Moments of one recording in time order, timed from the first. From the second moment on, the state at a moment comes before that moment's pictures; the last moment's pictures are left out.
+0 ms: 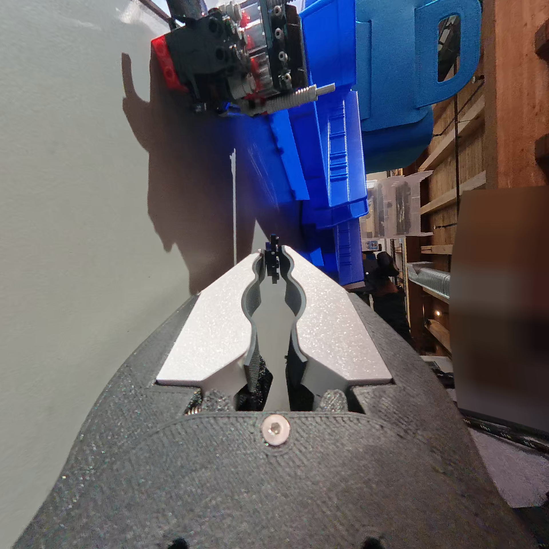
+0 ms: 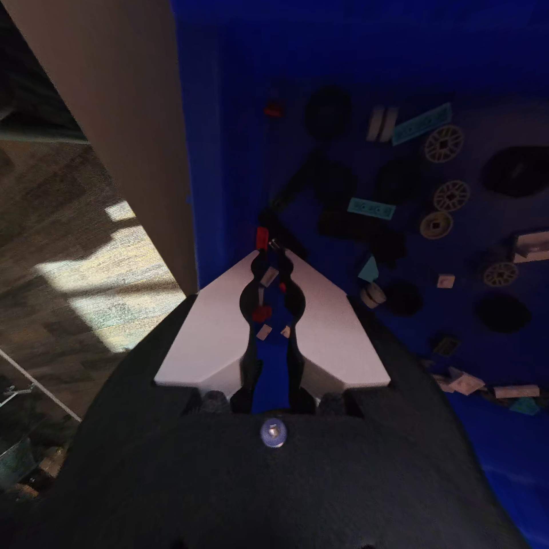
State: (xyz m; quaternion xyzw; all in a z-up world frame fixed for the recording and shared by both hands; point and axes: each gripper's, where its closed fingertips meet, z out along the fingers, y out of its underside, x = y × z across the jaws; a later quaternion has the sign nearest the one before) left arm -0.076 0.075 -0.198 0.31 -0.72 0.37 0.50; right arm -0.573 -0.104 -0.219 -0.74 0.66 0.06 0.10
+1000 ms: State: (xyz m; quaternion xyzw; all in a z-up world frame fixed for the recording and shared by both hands) left arm -0.080 0.076 -0.195 0.30 -0.72 0.38 0.50; right arm -0.569 -0.114 -0.223 -0.80 0.60 -0.01 0.06
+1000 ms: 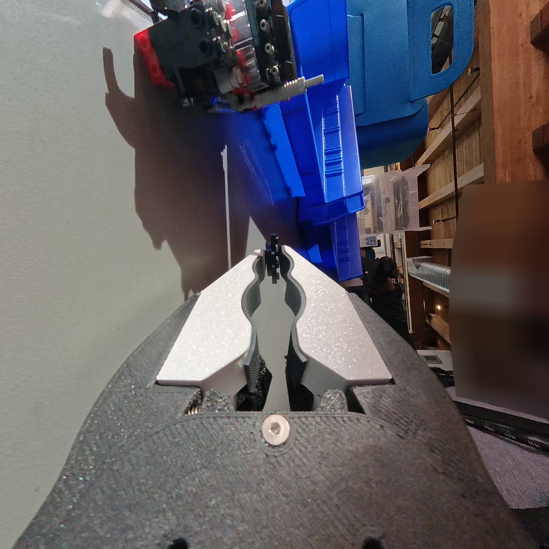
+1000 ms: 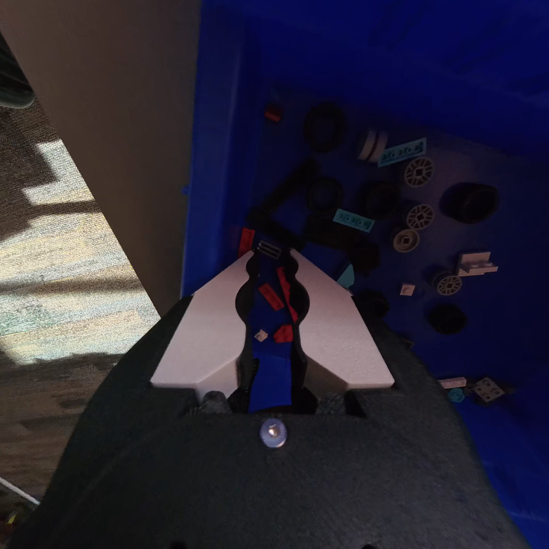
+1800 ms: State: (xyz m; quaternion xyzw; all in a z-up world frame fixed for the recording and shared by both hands) left arm -0.078 0.084 -0.179 0.28 -0.68 0.40 0.54; right arm -0.566 -0.117 -0.221 -0.78 0.63 -0.03 0.02
